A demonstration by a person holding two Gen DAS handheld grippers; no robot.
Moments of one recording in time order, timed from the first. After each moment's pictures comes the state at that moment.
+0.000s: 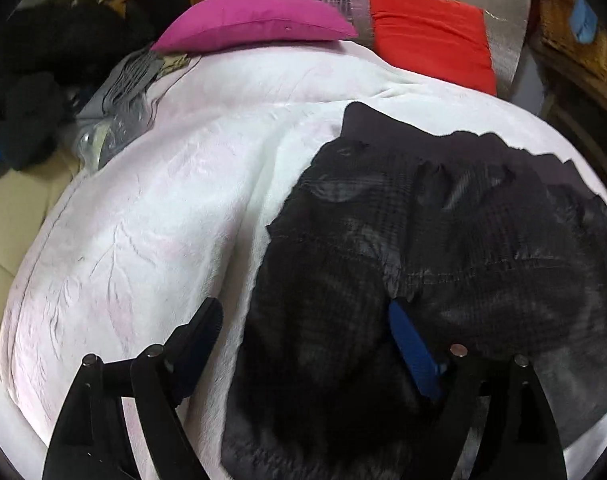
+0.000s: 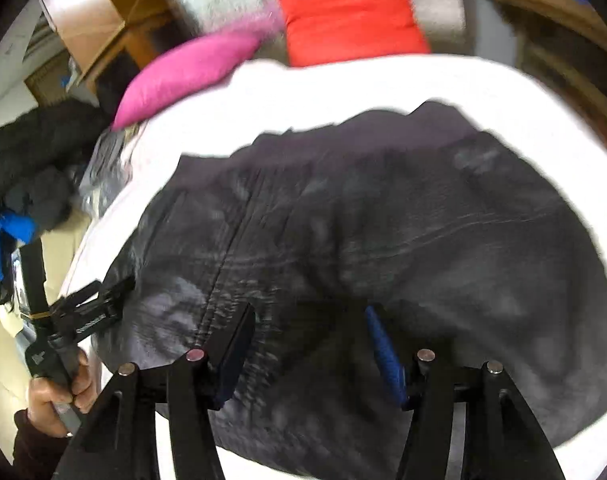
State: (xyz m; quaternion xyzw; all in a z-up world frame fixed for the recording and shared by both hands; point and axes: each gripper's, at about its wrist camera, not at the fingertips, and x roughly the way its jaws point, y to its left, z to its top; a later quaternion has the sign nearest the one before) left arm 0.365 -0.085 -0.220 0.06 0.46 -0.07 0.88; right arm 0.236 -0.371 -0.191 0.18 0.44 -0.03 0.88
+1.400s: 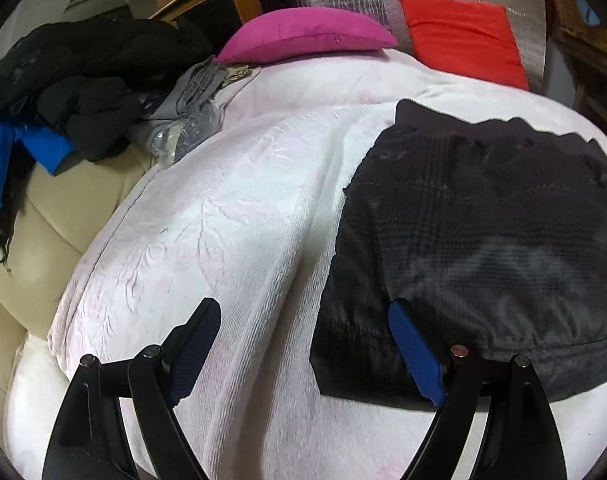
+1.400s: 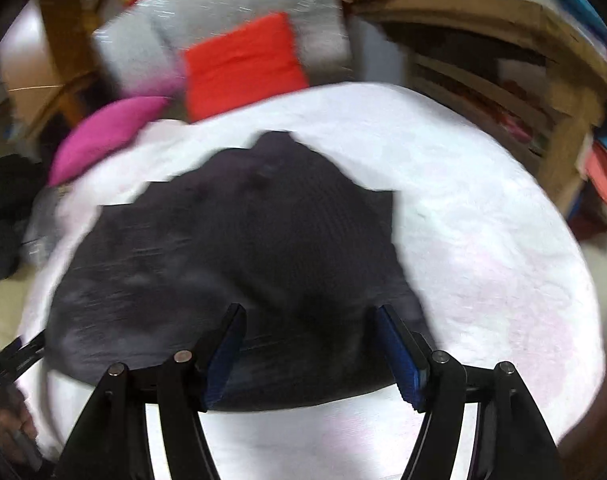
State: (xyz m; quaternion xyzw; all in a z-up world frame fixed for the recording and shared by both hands) left arm 0.296 -0.051 -0.205 0.10 0.42 0.02 0.90; right arm 0.137 -0.458 -0.192 0.19 0.39 -0.14 0.89
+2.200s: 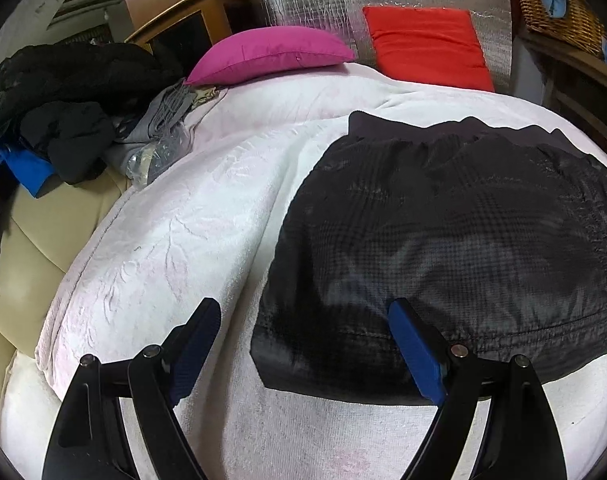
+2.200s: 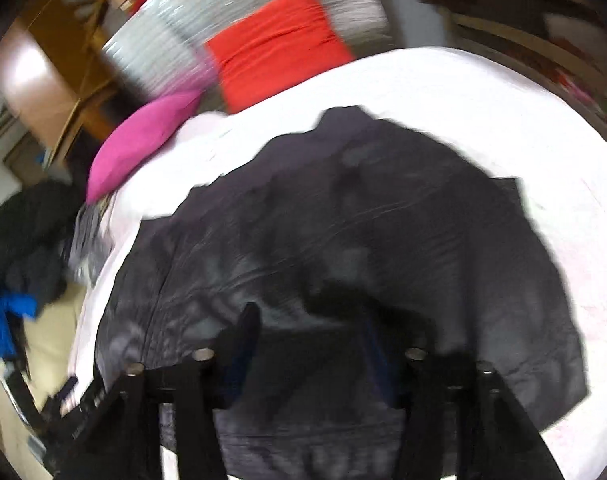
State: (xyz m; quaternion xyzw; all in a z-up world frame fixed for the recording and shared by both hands) left arm 0.276 -0.082 -0.202 0.12 0.40 -0.02 0.91; right arm 0.207 -0.461 -0.216 0.28 0.40 -0.09 0.87
